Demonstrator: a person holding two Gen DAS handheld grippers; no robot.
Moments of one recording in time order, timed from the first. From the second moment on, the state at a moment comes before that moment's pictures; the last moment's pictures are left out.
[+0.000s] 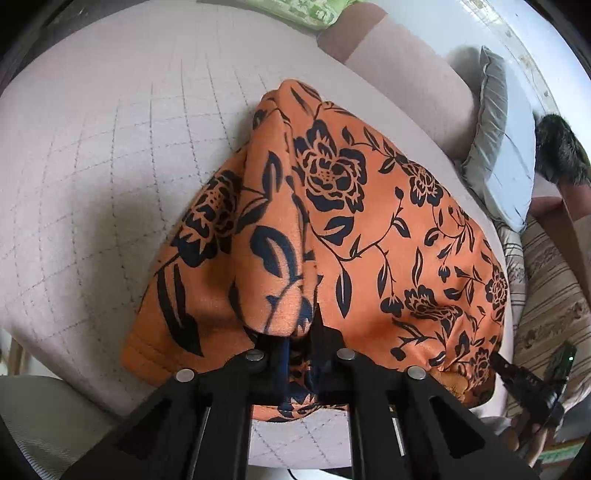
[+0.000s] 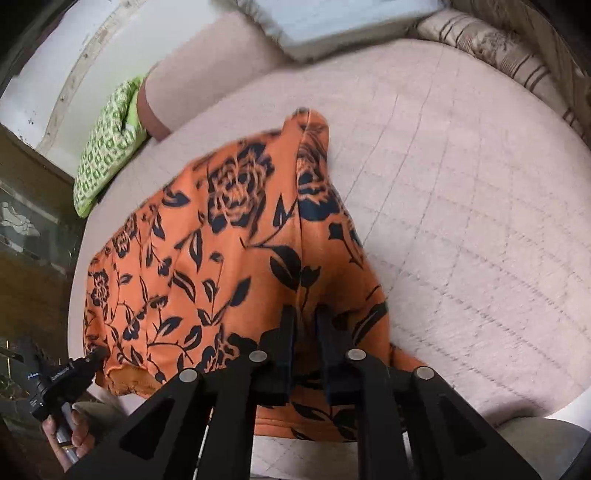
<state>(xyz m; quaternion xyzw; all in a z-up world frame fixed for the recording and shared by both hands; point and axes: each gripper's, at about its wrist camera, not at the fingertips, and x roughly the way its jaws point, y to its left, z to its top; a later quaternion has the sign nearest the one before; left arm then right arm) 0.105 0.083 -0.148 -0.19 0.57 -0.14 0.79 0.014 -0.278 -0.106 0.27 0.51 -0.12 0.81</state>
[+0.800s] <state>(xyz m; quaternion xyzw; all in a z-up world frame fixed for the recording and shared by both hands) 0.056 0.107 -0.099 -0.13 0.55 -0.09 0.82 -0.002 -0.273 -0.066 0.20 0.49 -0.19 0.82</state>
